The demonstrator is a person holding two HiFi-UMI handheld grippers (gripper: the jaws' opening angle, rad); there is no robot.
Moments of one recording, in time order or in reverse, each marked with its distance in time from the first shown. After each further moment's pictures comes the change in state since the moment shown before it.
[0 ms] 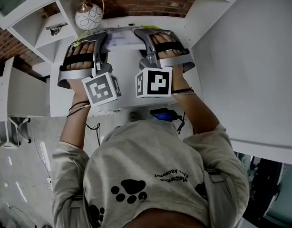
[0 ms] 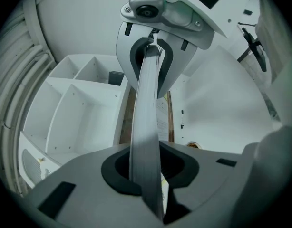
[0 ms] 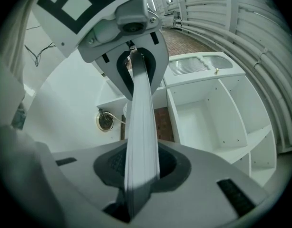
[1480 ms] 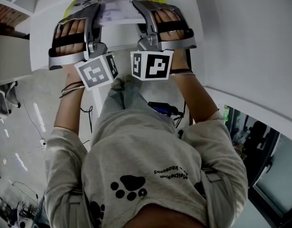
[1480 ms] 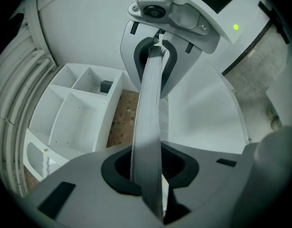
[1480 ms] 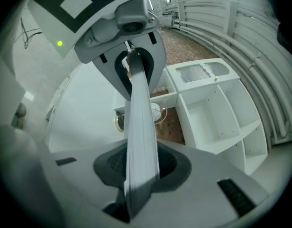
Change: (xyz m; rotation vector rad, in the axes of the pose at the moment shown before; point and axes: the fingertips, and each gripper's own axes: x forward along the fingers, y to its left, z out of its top) left arm -0.096 -0.132 0.037 -0.025 -0.015 -0.034; right arm -0.105 0.131 -0.007 0.053 0.027 -0.009
